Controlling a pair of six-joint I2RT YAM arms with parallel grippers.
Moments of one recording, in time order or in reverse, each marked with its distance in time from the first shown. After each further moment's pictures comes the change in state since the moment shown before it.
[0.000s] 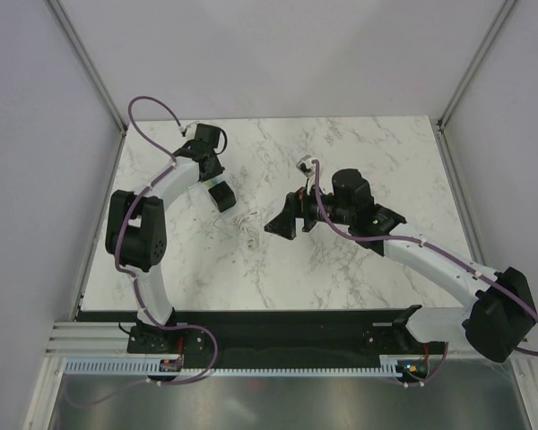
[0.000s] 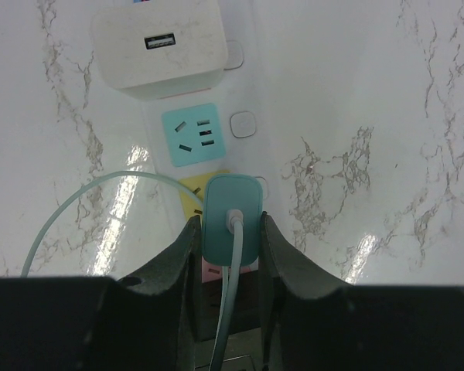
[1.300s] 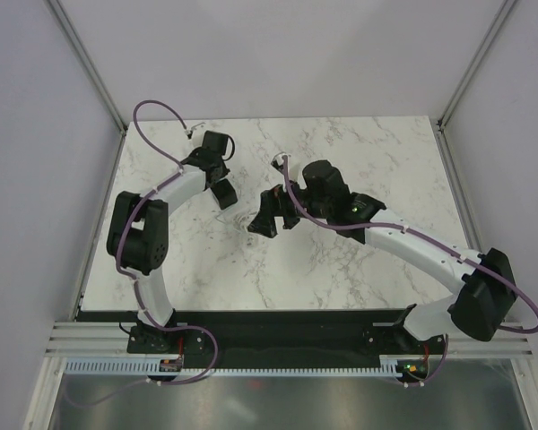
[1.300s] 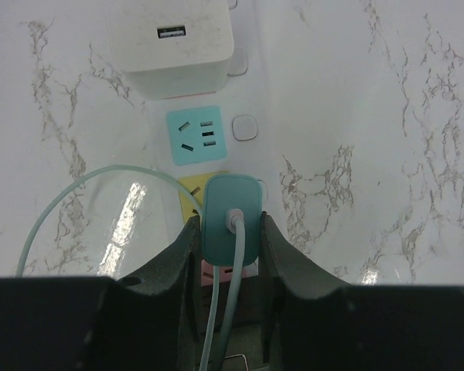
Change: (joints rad) left arm -0.058 -0.012 -0.101 0.174 -0.094 0.001; right arm 0.114 0.146 0.224 -0.202 0.124 -0.032
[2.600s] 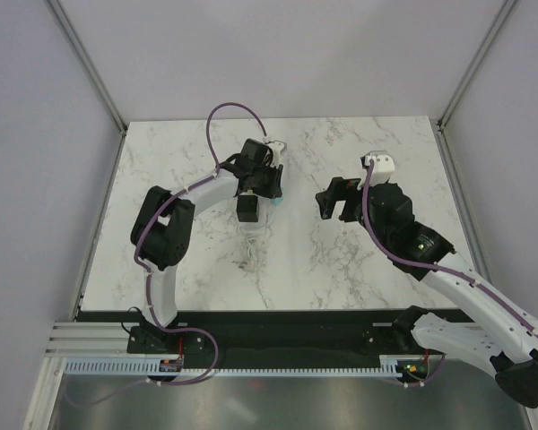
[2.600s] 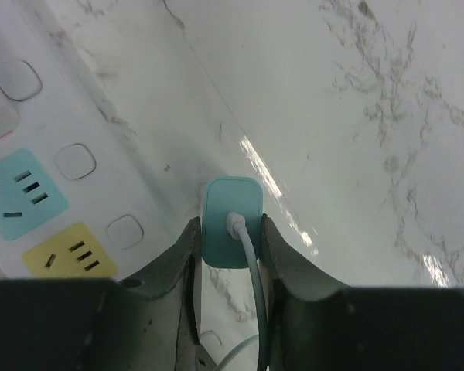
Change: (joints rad) left arm -0.191 0.127 0.113 -0.013 0.642 0.471; right arm -0.099 -0.457 -0.214 -0.091 0.678 0.026
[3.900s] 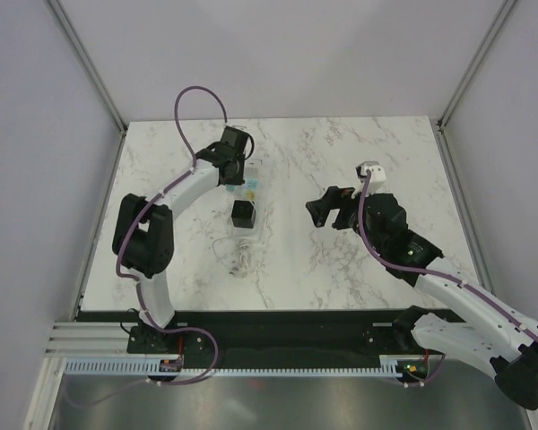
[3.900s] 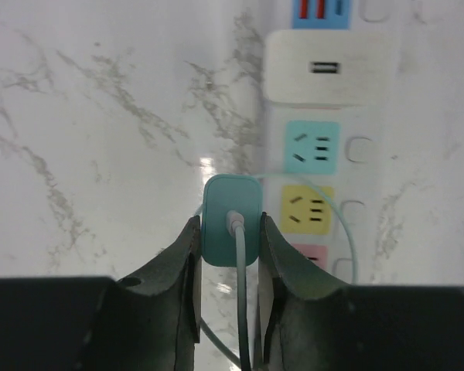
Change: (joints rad) left arm 0.056 -0.134 0.034 -0.258 -0.471 -0.094; right arm -0.022 -0.021 -0.183 0.207 -0.124 0.081
